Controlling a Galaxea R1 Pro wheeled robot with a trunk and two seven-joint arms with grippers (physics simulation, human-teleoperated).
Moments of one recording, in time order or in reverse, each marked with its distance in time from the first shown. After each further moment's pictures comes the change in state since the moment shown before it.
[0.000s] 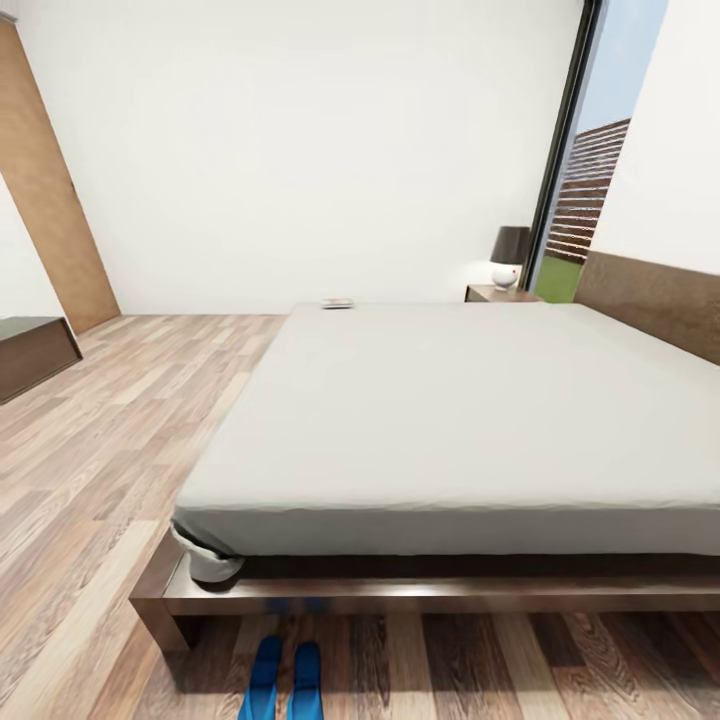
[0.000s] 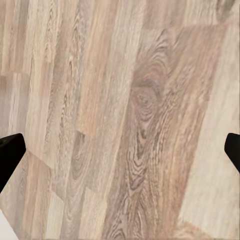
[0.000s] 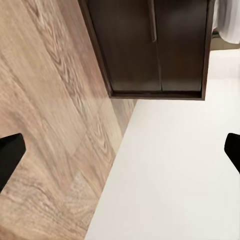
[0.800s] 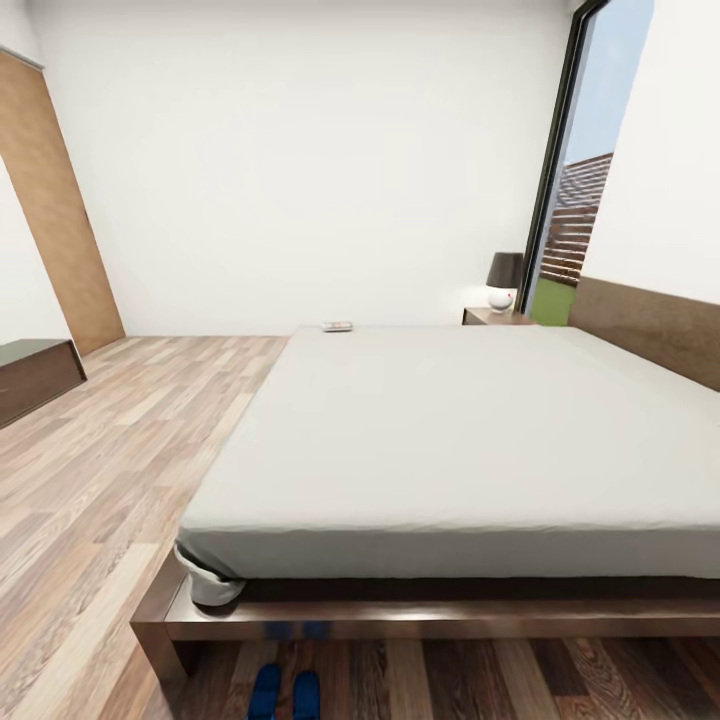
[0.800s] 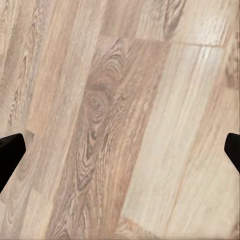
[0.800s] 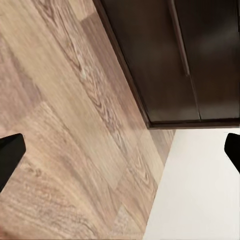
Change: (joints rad) left arm 0.038 -0.035 0.000 0.000 0.128 -0.008 -0.145; right arm 0.002 -0.031 0.004 -0.015 0.000 -0.099 0.171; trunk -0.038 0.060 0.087
